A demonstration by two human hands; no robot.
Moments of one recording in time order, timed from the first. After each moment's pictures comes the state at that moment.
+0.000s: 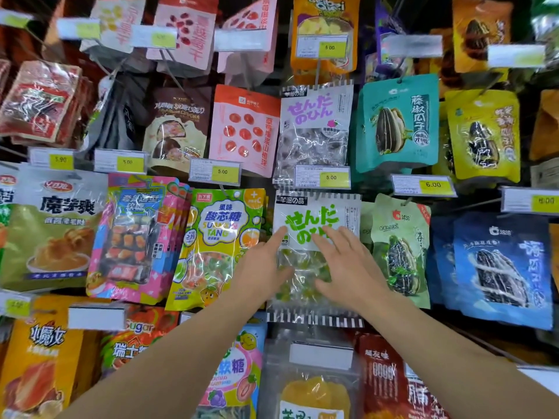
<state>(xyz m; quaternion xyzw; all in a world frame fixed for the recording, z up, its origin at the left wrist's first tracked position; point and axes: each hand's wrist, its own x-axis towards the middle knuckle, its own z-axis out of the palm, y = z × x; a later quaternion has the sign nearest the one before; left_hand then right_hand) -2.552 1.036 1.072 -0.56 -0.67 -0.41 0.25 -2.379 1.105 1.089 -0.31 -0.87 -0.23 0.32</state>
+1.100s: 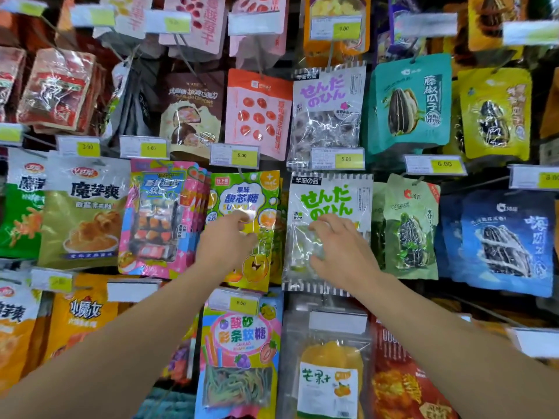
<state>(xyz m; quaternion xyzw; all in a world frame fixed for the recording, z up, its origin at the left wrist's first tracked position) -2.602 0.964 1.074 -0.45 -0.69 -0.51 0.24 -2.399 1.065 1.080 -0.26 -0.87 -0.18 0.37</state>
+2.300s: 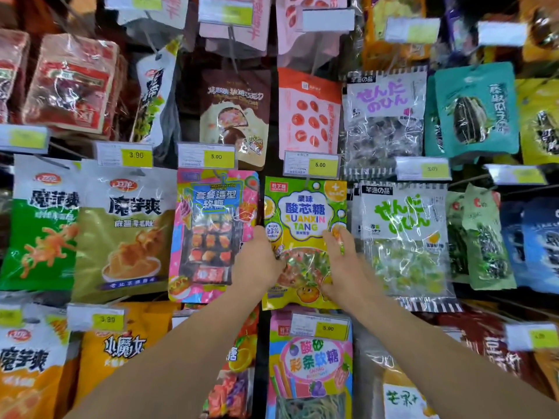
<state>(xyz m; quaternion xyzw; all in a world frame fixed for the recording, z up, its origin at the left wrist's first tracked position) -2.724 0.961 1.062 -0.50 -0.71 -0.47 0.18 -2.556 1.029 1.049 -0.42 -0.83 -0.16 0.34</state>
